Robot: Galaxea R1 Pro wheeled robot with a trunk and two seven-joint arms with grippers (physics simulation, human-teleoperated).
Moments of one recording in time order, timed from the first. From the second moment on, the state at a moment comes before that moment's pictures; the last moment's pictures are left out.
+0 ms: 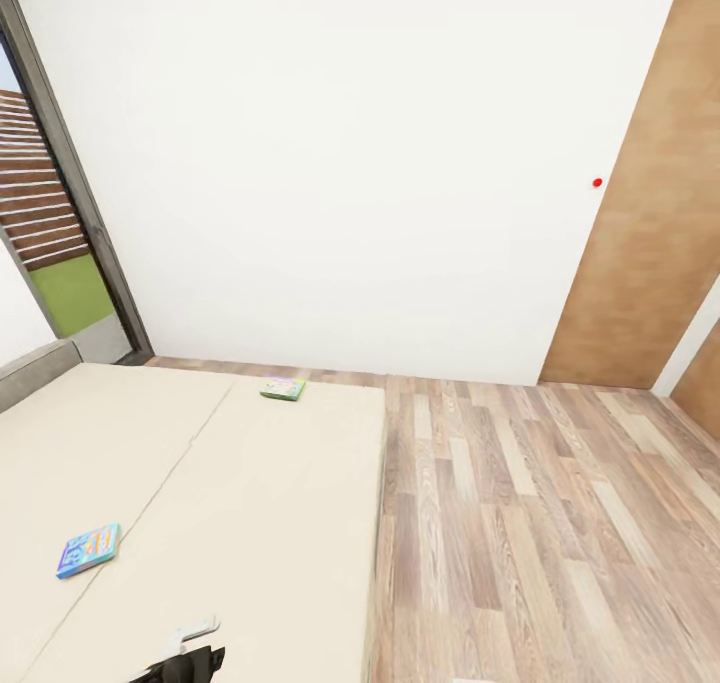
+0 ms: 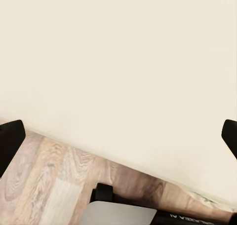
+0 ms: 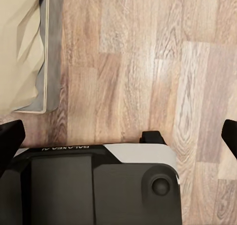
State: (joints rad) left arm -0.43 0.09 0.27 -0.22 -0.01 0.05 -0.08; right arm -0.29 0.16 0.00 -0.34 -0.02 0.16 -0.18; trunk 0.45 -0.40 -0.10
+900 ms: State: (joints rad) left arm -0.43 0.09 0.27 -0.22 -0.01 0.05 -0.08; right arm -0.29 0.16 0.00 -0.34 -0.02 0.16 -0.18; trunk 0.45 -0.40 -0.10
